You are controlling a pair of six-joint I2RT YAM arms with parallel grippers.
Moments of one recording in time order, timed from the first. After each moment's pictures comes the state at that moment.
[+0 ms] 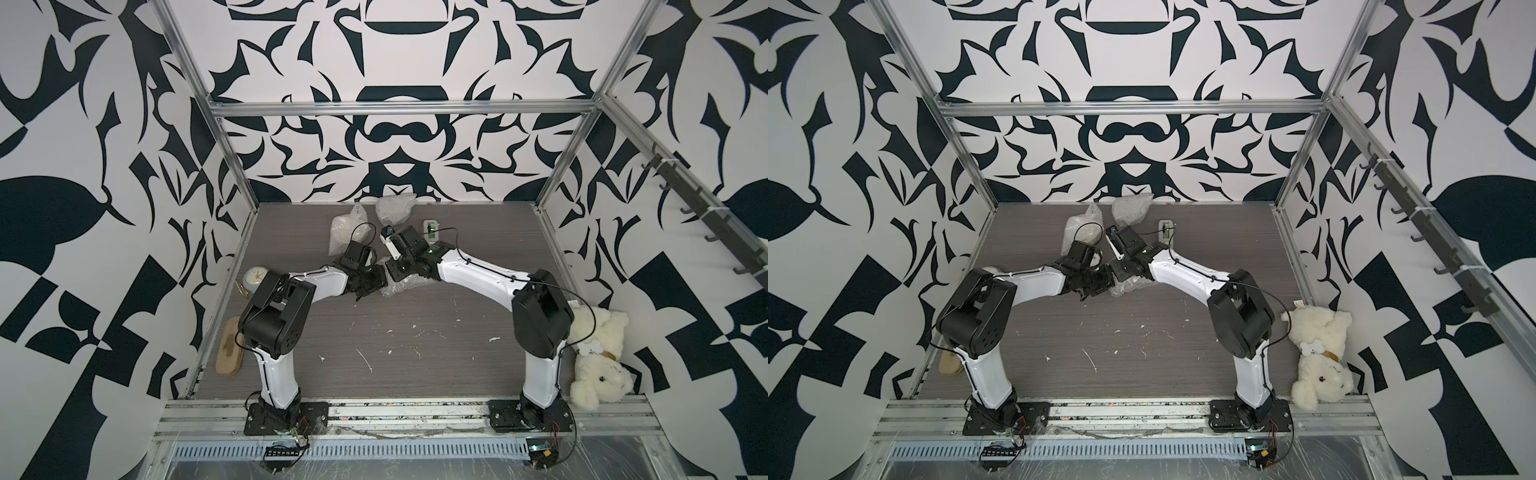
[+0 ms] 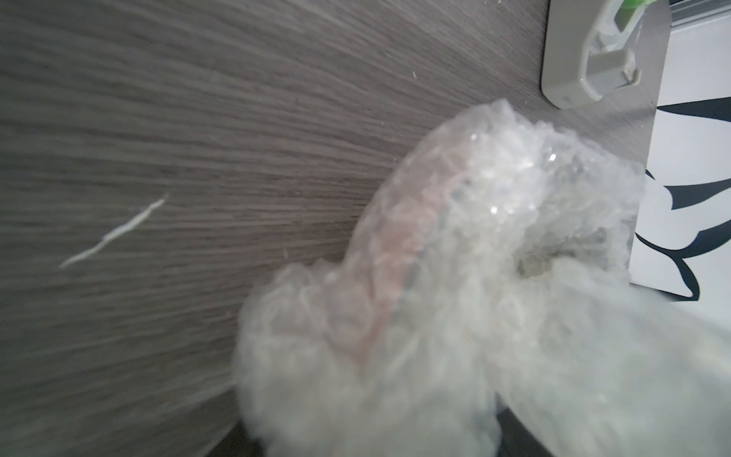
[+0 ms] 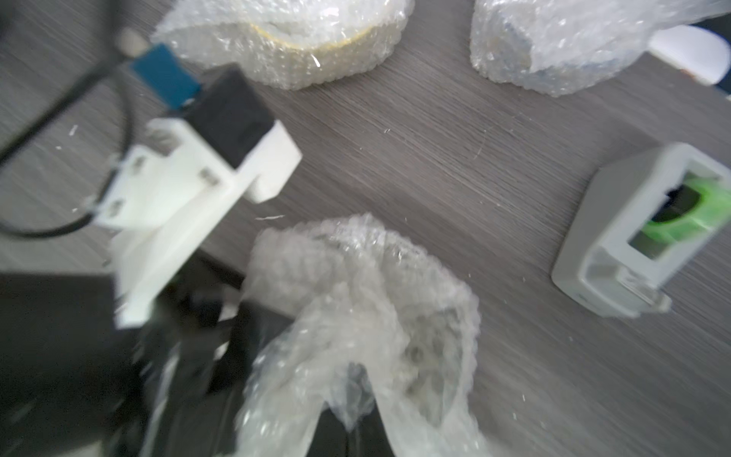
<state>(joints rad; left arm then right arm) -0.49 1.86 1.03 -0.10 0.35 -0.75 0.72 1.96 1.54 -0.49 0.06 0.10</state>
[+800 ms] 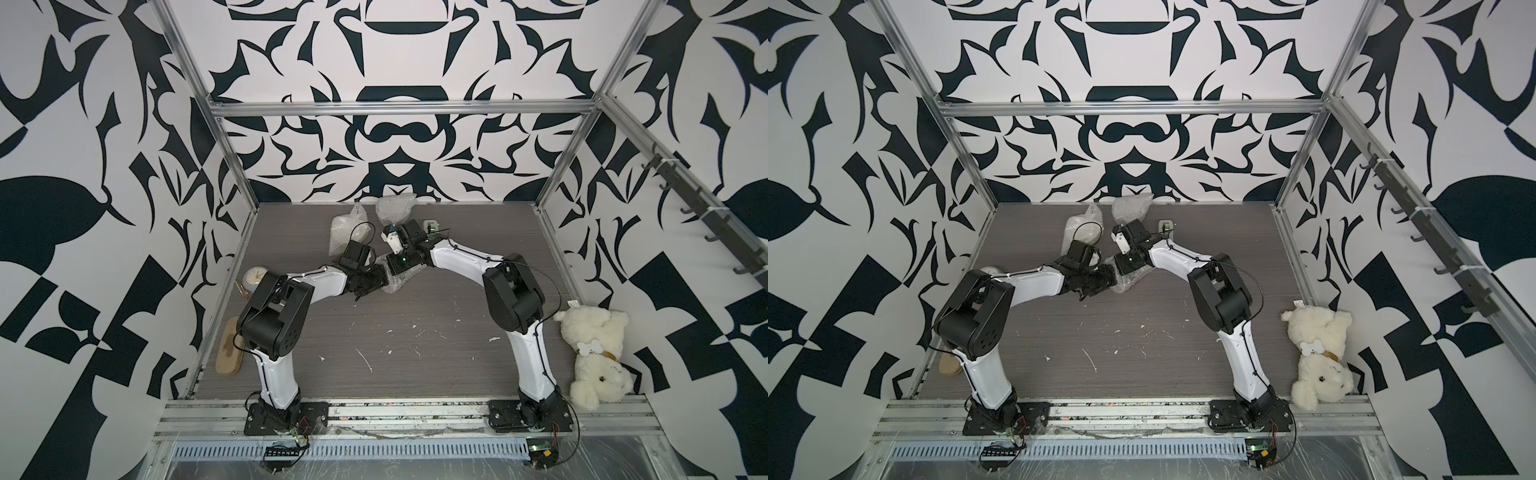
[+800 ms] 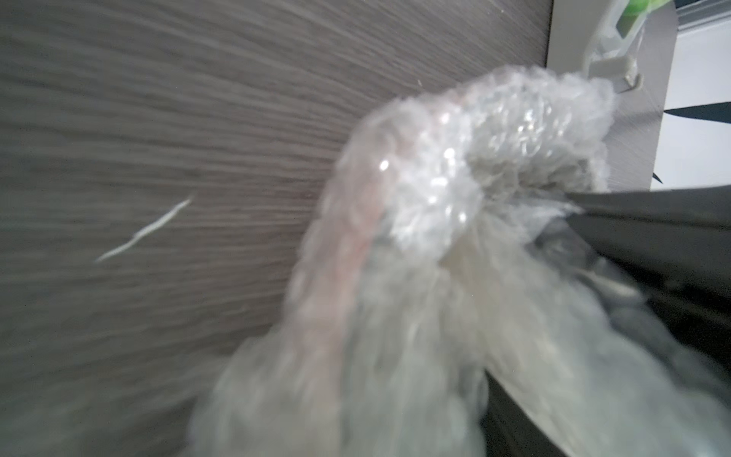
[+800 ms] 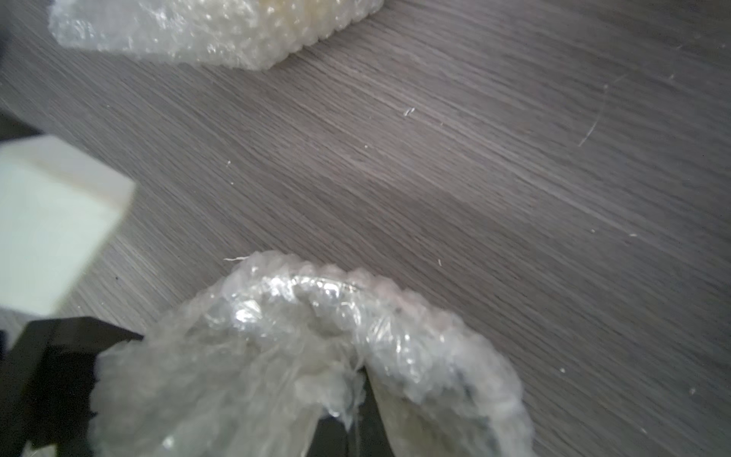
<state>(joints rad) -0.49 1.81 1.01 -0.13 0.31 -0.75 0.62 2.18 1.67 -0.46 -0.21 0.13</state>
